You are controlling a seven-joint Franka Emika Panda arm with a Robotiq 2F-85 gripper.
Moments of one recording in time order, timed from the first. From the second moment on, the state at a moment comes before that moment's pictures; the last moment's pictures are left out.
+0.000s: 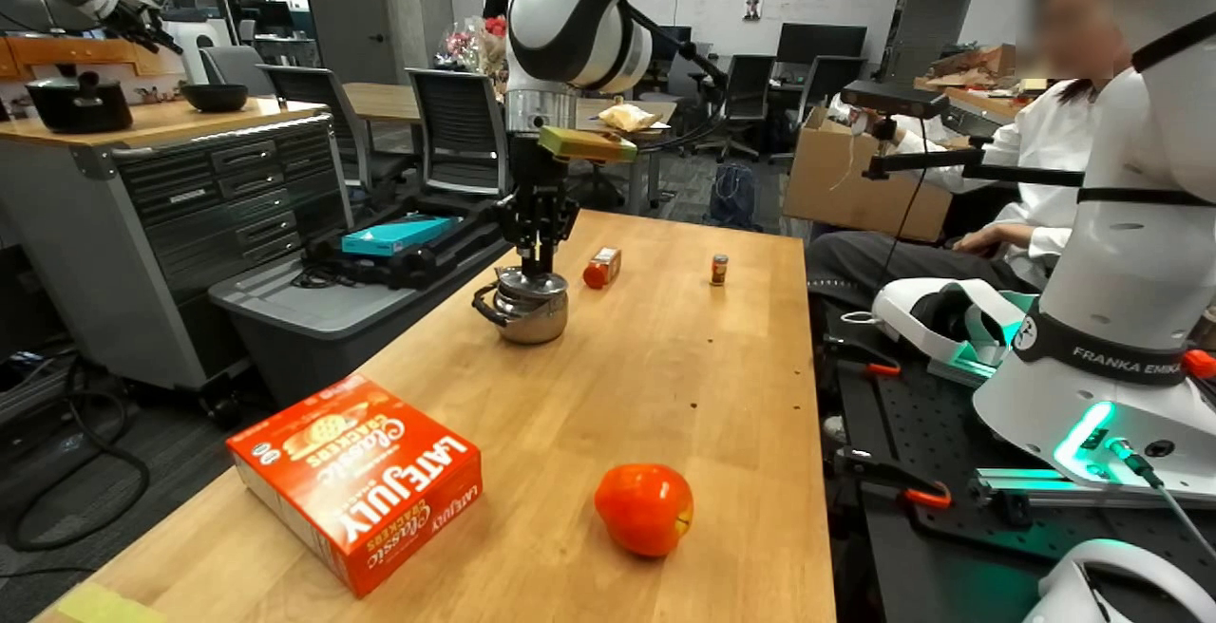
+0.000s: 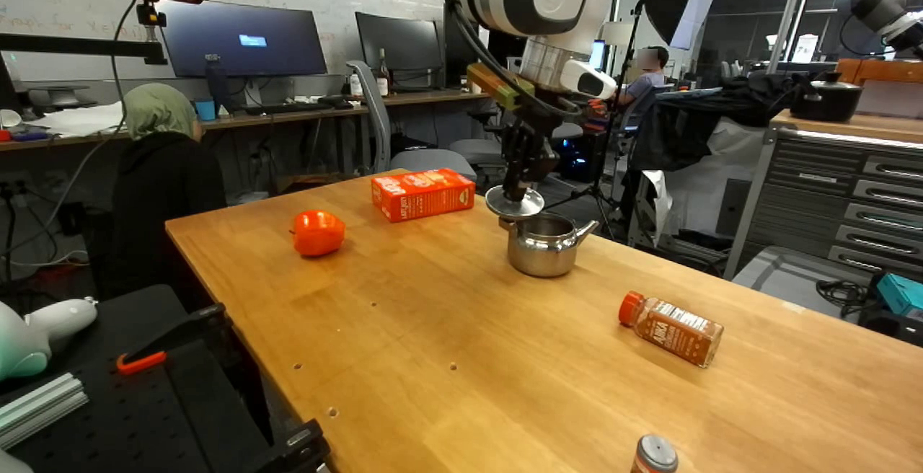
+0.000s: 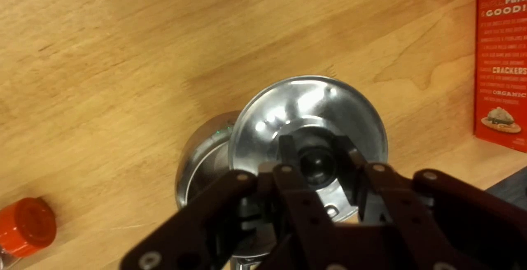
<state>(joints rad) -0.05 0.49 0.01 -1.84 0.26 2.26 0.19</state>
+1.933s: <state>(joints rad) -0.05 0.67 -0.04 -1.60 0.23 2.15 0.37</state>
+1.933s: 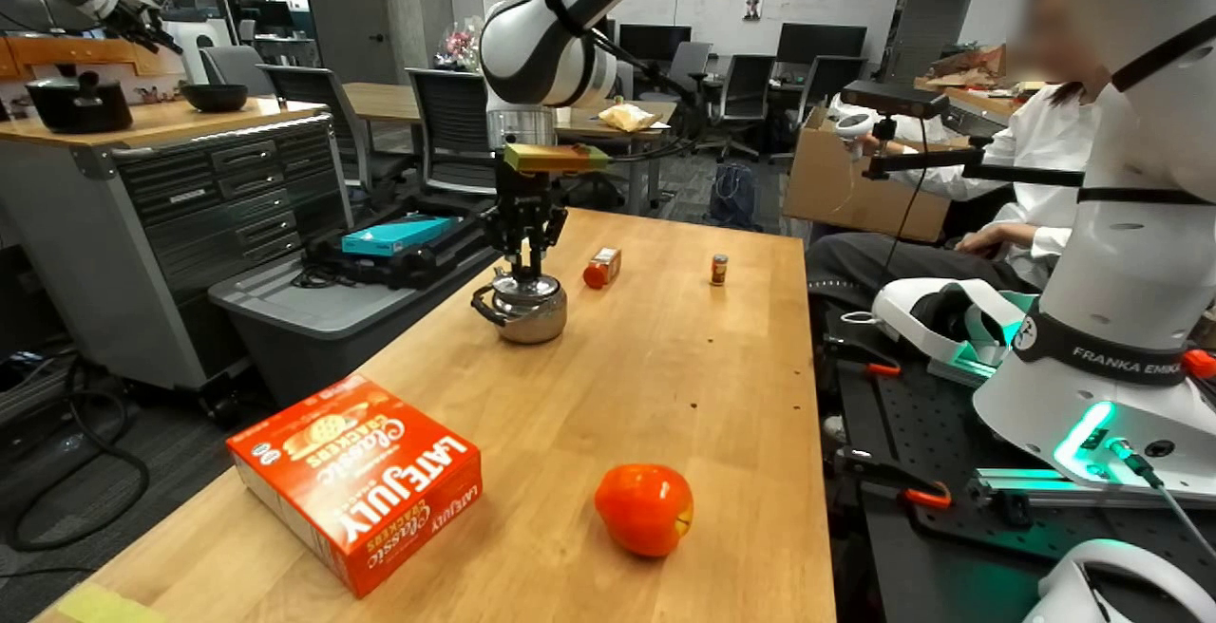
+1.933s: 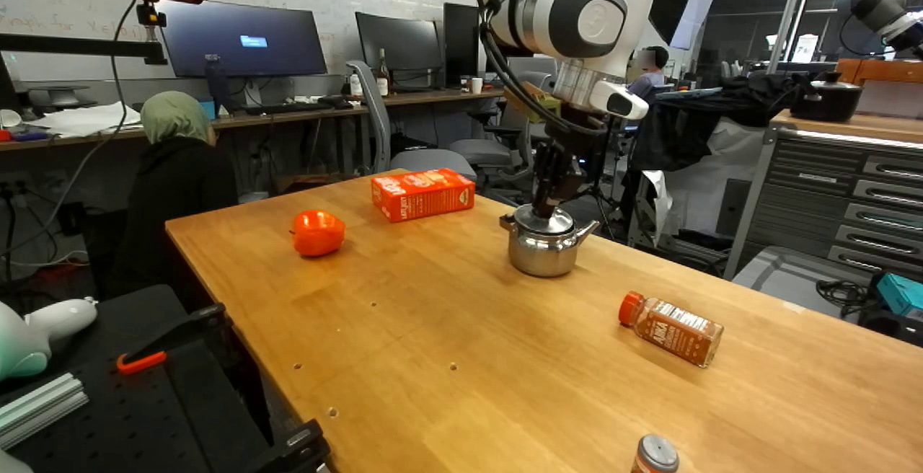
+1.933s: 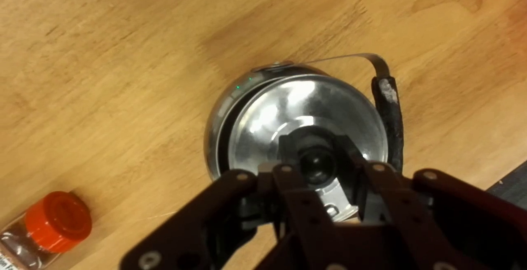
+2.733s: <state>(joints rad) -0.03 0.68 -0.08 -1.60 0.16 2.10 0.45</state>
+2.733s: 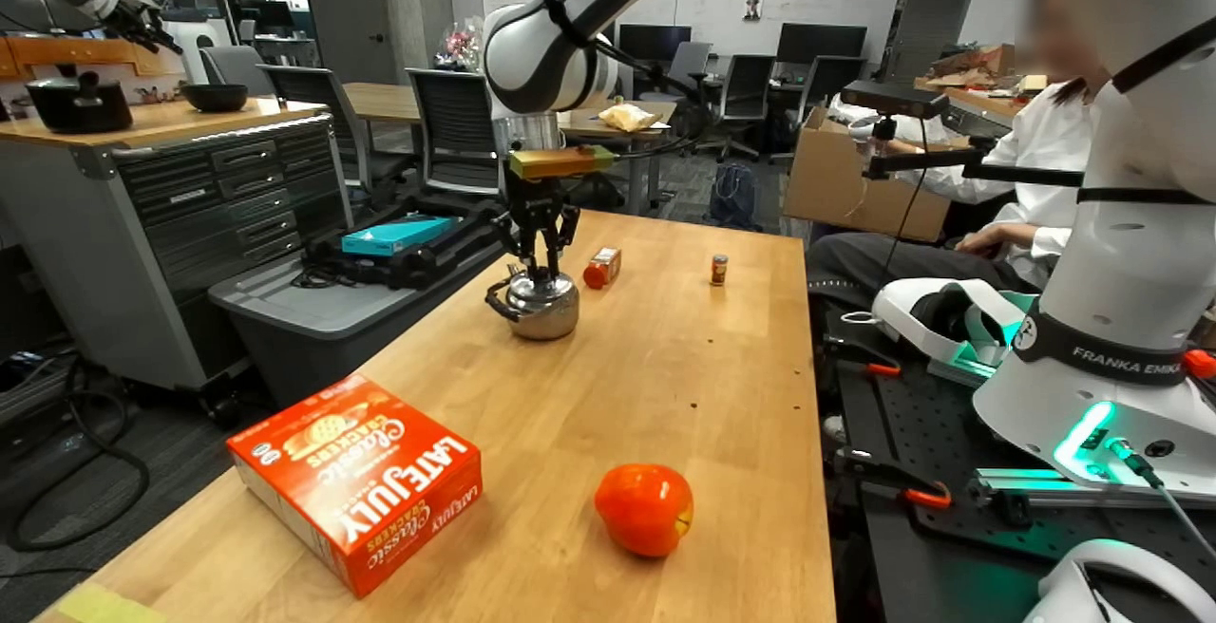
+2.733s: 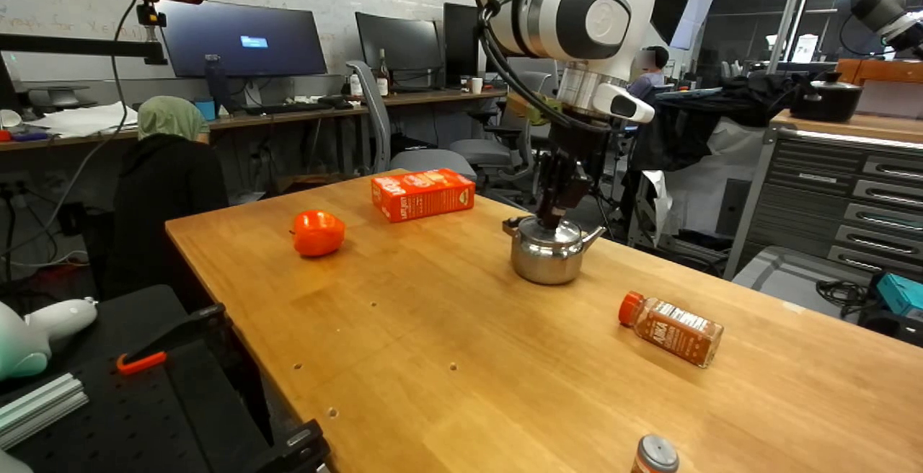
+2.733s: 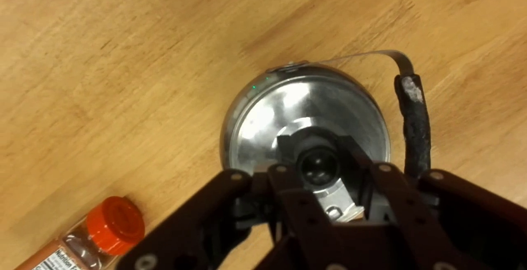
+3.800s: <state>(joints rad) 0.07 0.53 -0.04 -1.77 0.09 2.09 0.32</state>
